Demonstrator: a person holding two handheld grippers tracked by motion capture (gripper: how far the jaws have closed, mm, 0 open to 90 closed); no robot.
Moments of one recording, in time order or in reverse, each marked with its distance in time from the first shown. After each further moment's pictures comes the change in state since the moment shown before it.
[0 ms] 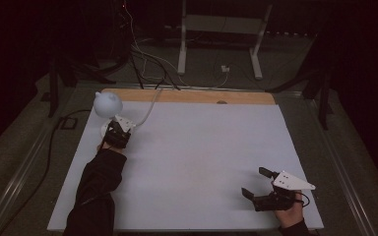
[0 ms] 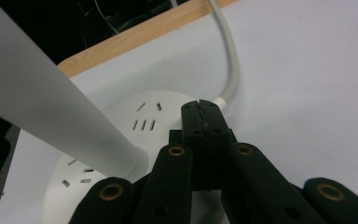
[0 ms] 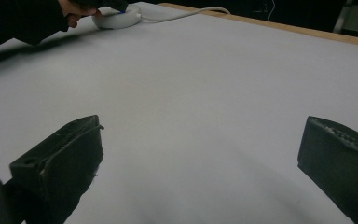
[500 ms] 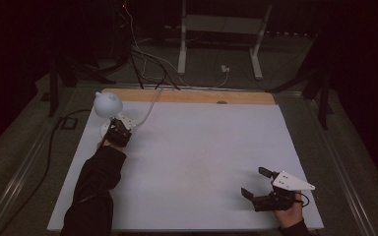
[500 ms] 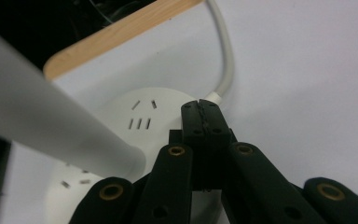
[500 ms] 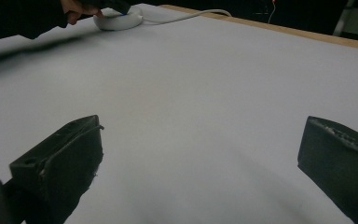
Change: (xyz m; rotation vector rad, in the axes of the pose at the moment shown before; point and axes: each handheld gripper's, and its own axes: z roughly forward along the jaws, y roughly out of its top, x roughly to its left) left arm -0.006 0.014 0.000 0.104 0.017 0.122; right arm 0.002 0.001 0.000 -0.007 0.002 -0.007
